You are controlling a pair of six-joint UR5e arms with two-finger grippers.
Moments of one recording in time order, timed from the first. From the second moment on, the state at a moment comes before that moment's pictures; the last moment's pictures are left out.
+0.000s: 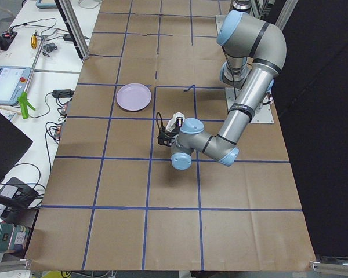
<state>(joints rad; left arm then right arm) -0.56 -2.03 -1.66 -1.97 1.07 1.34 1.47 -1.48 1.43 -1.44 -1.60 -0.06</state>
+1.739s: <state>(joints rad) -1.38 -1.85 -1.67 -1.12 1.48 0.72 1.47 -1.48 1.43 -1.44 -1.60 -0.06</state>
